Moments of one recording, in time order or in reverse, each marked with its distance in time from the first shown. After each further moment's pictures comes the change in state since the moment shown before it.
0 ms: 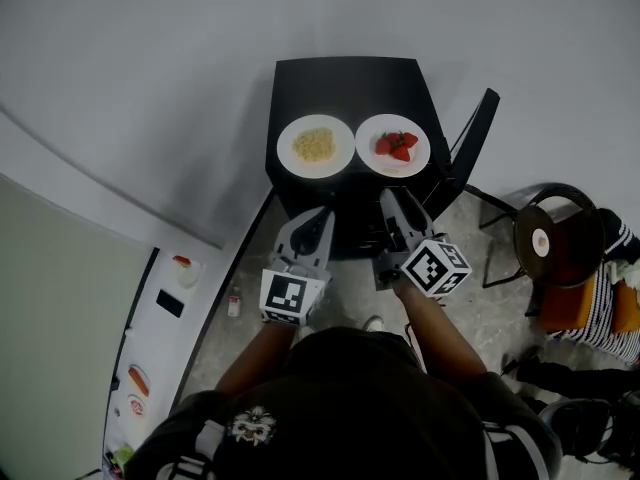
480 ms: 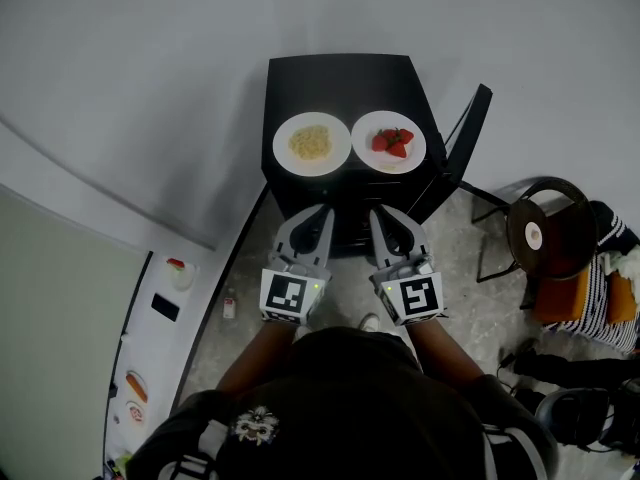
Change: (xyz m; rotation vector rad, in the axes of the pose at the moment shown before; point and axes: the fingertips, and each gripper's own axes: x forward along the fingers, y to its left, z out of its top) left arm -0.002 -0.002 0.004 -0.010 -0.035 -0.025; right arm -0.025 0.068 -0.018 -0.749 -0.017 0.055
